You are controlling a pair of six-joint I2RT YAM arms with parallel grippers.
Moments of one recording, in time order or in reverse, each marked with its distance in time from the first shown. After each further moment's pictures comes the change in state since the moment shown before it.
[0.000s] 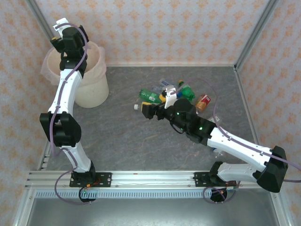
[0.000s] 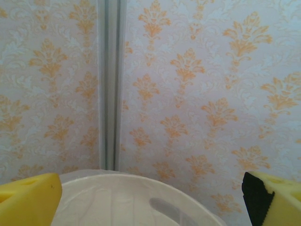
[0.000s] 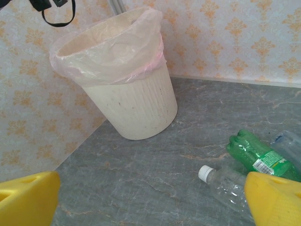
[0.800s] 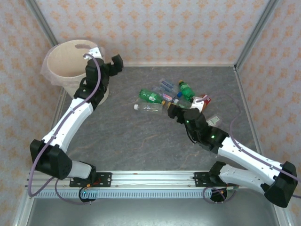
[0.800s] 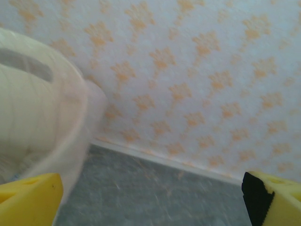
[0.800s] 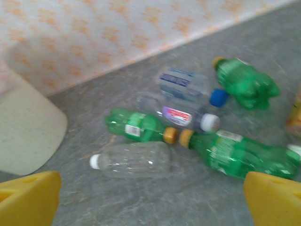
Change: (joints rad) left arm -0.333 -0.437 -0.601 0.040 0.241 -0.254; right arm -0.120 -0.216 -0.238 -0.260 0.348 0.374
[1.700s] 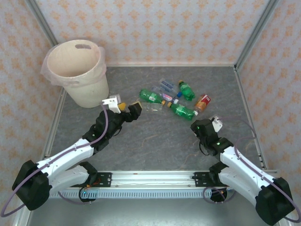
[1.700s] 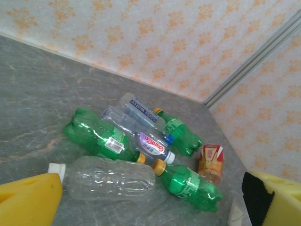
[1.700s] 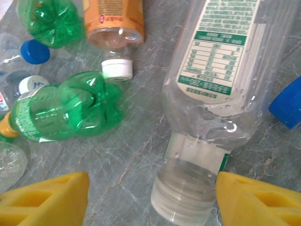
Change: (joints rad) left arm -0.332 -0.369 -0.756 0.413 0.124 -0.209; right arm -0.353 -0.108 -0.350 -0.114 -0.183 0.349
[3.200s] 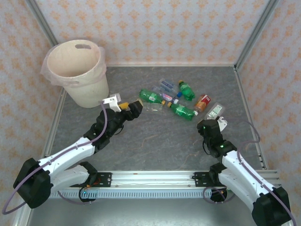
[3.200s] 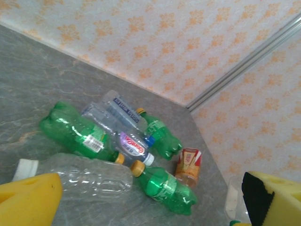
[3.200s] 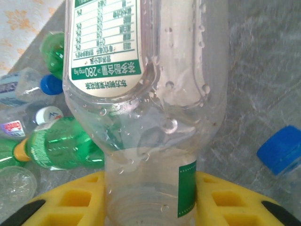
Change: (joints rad) left arm -0.001 0.039 0.036 0.031 0.053 -0.113; right arm -0.089 -0.105 -0.019 0.066 0.013 -0.146
